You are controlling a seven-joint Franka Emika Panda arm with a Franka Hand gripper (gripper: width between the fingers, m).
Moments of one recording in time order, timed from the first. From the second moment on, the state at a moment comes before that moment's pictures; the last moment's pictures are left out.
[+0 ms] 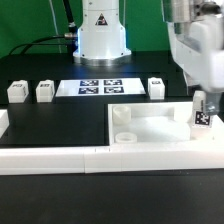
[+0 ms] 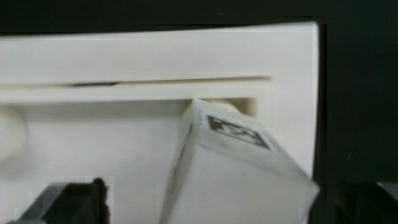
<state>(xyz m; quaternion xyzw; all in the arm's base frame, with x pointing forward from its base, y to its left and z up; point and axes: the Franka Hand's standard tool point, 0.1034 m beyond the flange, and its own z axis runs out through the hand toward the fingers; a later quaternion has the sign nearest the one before) 0.621 0.128 0.083 -0.74 0.67 0.02 0.06</state>
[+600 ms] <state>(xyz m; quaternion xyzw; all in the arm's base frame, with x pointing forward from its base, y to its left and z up) 0.625 0.145 0.124 -0.75 0.66 0.01 0.09</state>
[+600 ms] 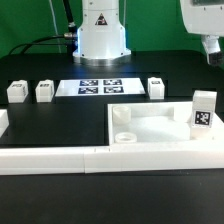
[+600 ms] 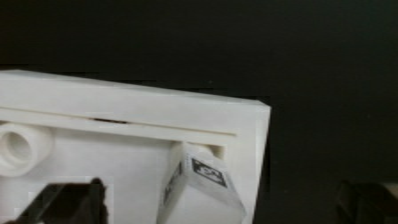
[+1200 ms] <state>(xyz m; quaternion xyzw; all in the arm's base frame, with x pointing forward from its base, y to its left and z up) 0.622 0.145 0.124 -0.77 0.64 0.00 0.10</state>
